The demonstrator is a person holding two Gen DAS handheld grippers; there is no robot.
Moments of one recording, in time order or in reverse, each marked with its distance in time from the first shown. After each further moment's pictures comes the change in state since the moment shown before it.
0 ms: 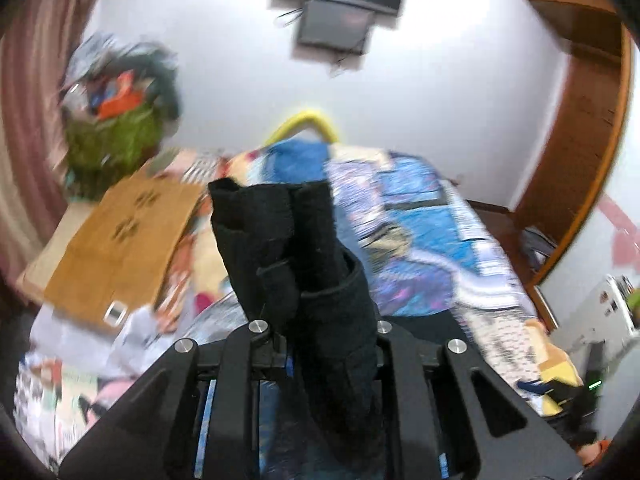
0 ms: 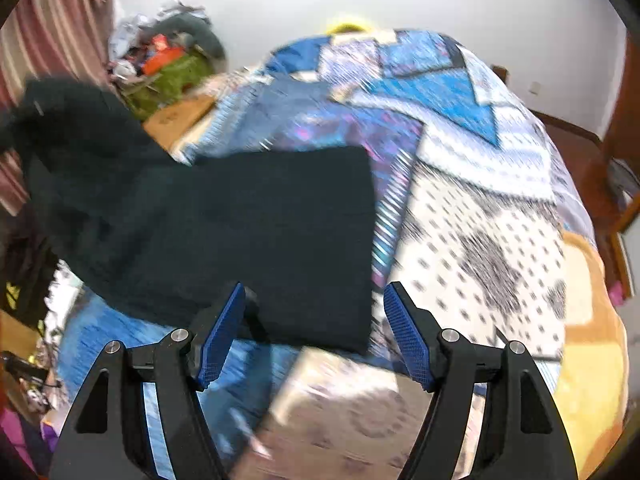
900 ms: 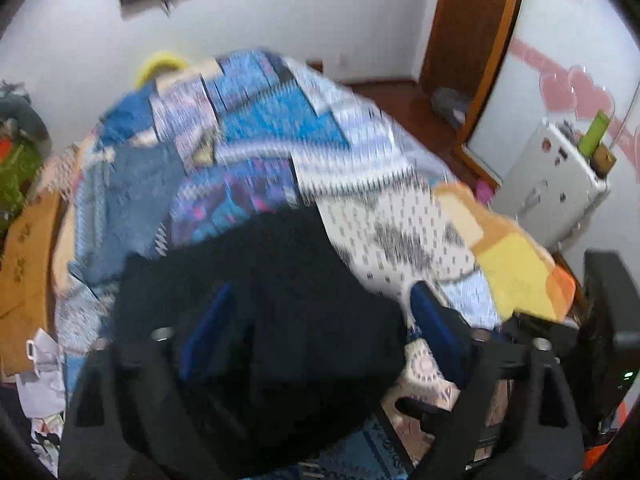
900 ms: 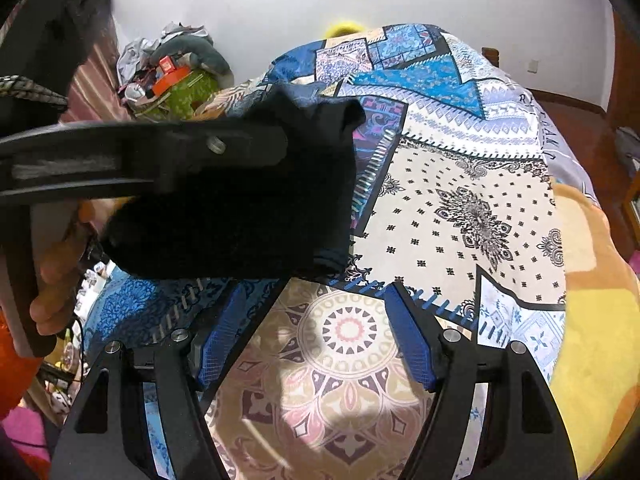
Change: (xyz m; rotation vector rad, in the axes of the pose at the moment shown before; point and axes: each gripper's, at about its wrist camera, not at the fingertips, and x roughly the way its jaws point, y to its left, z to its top) left arm 0.069 -0.209 -0.084 0.353 0.305 -0.227; right arm -0.042 -0.018 -0.033 0.067 -0.082 0.107
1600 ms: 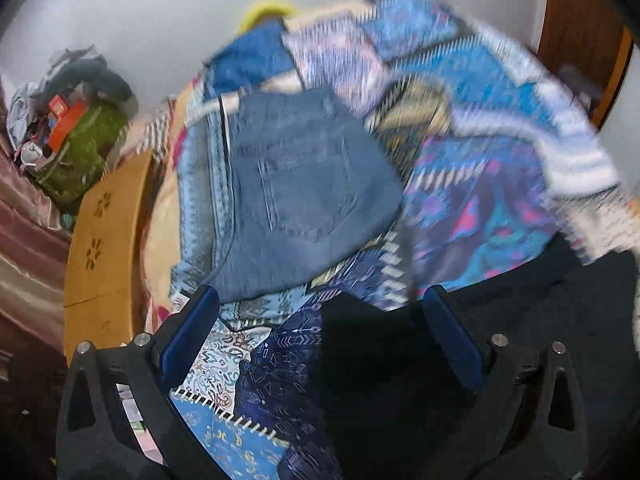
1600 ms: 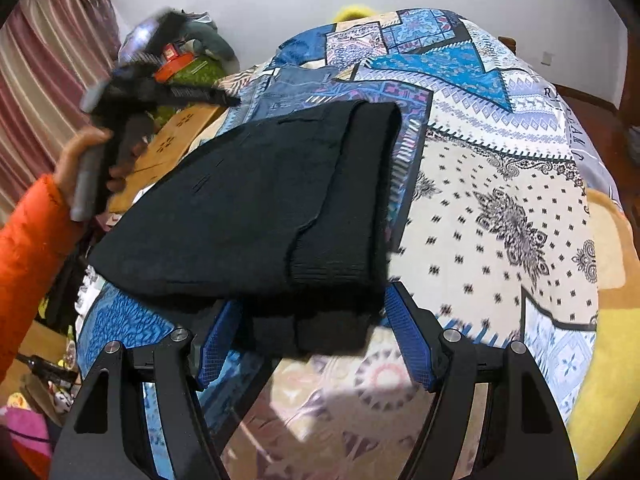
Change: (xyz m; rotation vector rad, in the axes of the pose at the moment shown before) left arm 0.135 0.213 0.022 -0.072 0.259 0.379; right arm 0.045 0.000 0.018 0.001 0.060 0.028
